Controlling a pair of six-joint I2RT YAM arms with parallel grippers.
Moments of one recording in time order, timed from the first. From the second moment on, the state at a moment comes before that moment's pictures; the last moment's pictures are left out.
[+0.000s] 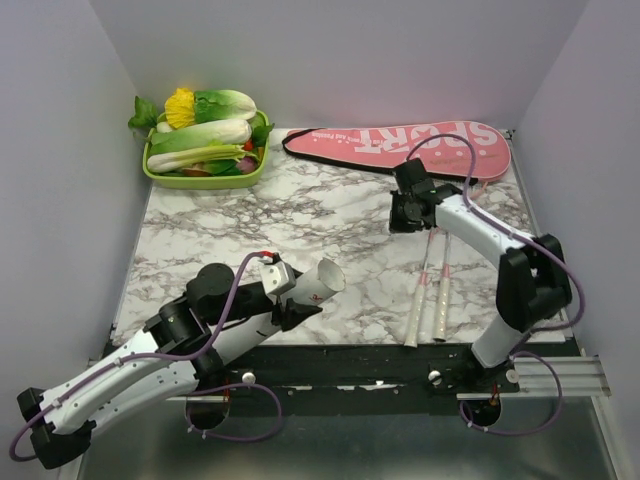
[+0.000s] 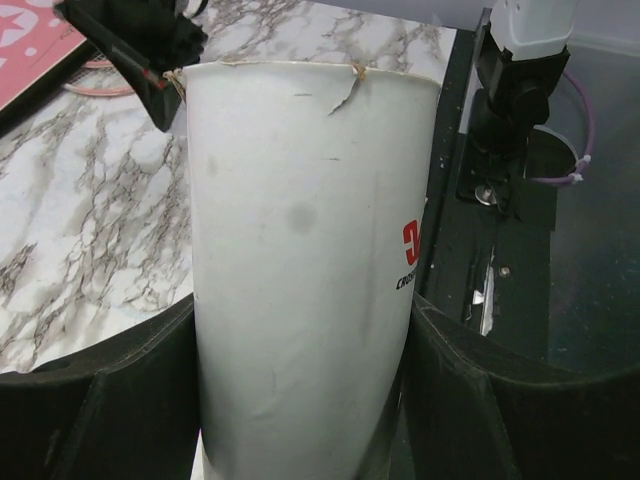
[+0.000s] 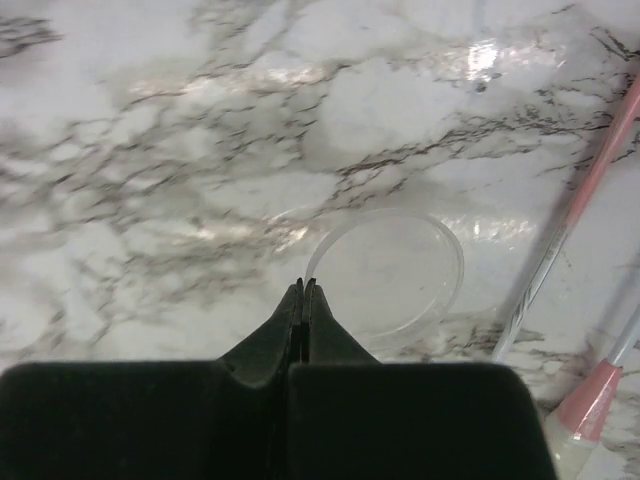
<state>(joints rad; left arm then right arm) -0.94 0.53 0.59 -0.21 0.31 0.02 0.42 1.76 1.27 -0.60 0.16 0.47</state>
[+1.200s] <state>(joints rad) -0.95 0.62 0.59 -0.19 0.52 0.02 0.88 1.00 1.19 -0.62 -0.52 0.45</state>
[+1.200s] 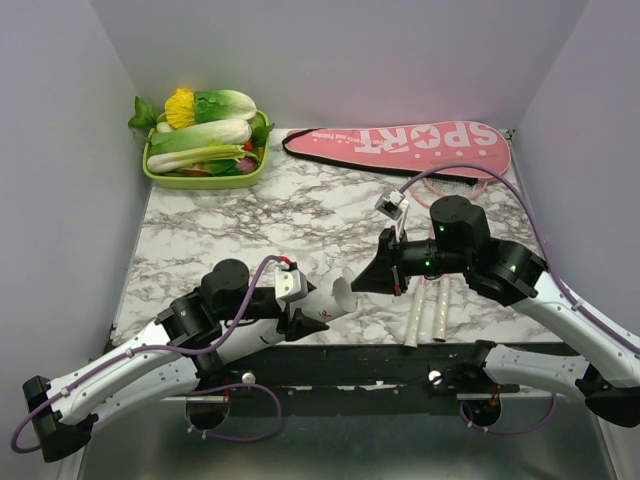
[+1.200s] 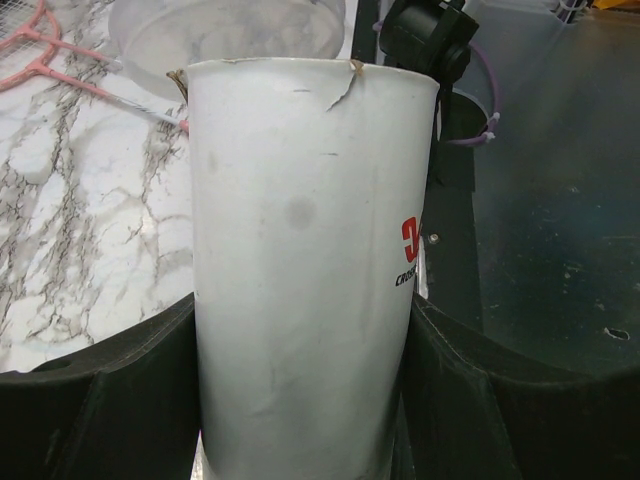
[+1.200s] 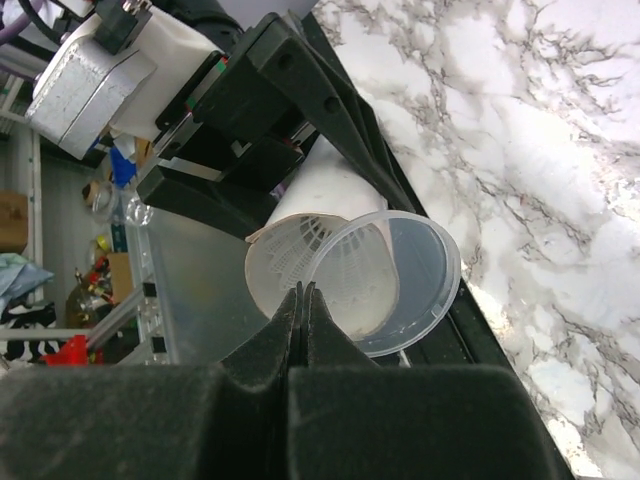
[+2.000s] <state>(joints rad) -0.96 0.62 0.59 -0.19 0.52 0.02 1.04 1.00 1.17 -0.57 -0.48 0.51</state>
